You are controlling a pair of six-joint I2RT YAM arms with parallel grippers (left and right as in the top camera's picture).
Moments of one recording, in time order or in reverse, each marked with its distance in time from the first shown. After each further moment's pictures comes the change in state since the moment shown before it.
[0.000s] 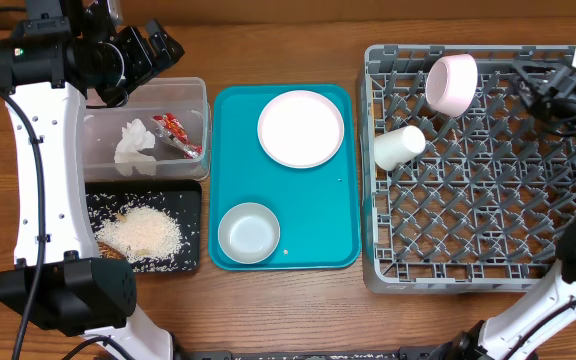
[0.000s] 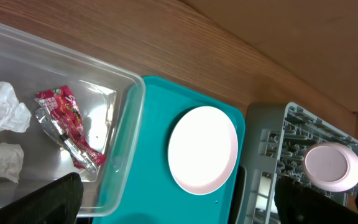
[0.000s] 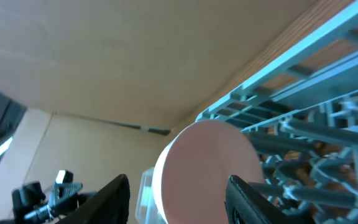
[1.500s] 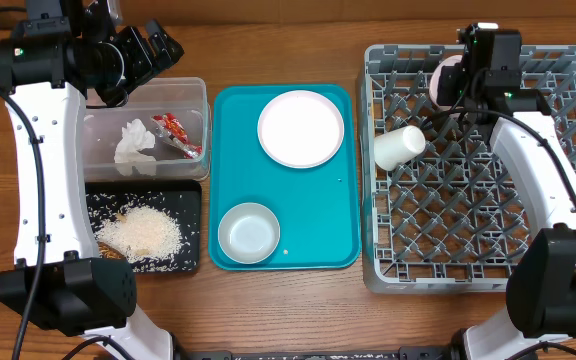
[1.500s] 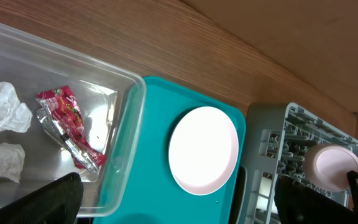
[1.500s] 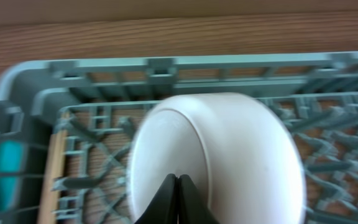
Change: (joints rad) left arm 0.000 0.000 0.000 0.000 -0.003 0.000; right arm 0.581 -0.319 0.002 -0.614 1.451 -0.699
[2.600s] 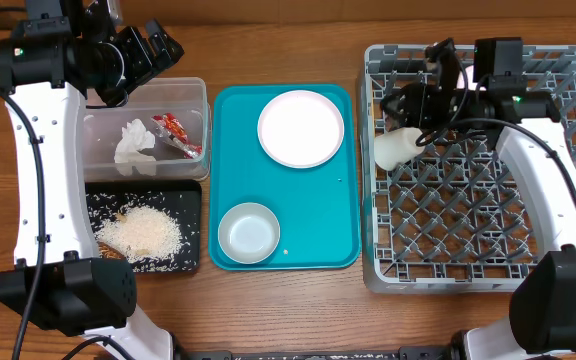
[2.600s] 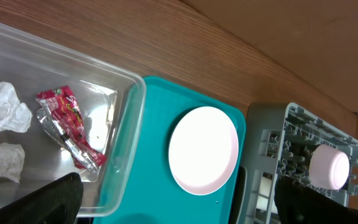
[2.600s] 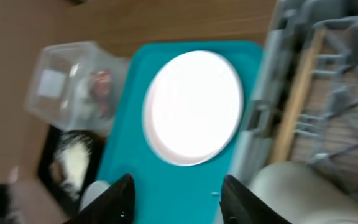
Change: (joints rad) left arm 0.000 0.000 0.000 0.000 0.000 0.000; right arm 0.016 -0.070 0.000 -0.244 -0.870 0.055
